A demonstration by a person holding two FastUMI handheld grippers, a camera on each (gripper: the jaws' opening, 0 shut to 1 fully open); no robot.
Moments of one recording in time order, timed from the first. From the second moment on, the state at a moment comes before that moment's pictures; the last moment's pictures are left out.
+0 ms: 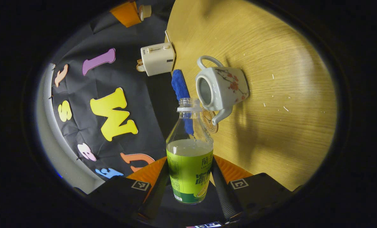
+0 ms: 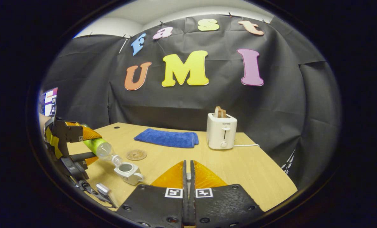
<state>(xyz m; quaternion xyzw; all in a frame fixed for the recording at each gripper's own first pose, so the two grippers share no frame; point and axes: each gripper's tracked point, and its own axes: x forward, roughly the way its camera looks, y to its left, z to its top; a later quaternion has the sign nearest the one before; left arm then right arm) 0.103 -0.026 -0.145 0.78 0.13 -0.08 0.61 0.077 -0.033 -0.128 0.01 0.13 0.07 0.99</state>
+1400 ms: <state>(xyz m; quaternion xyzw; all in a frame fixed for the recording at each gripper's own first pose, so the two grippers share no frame) 0.111 -0.041 -0.116 0.87 0.12 -0.06 0.47 0.077 -0.043 -0.131 0.01 0.14 0.06 0.99</state>
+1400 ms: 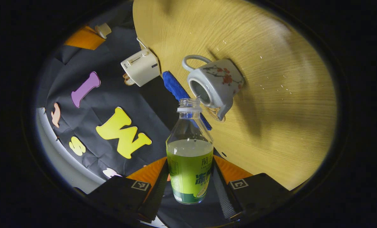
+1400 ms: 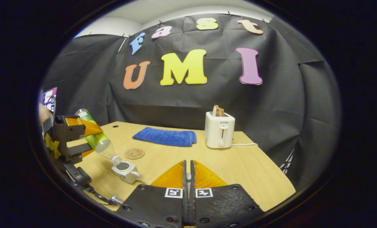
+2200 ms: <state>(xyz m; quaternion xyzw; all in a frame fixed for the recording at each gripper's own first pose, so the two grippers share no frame) 0.112 -0.034 -0.105 0.85 0.12 -0.04 0.51 0.081 -0.070 -0.126 0.01 0.14 0.04 0.99</state>
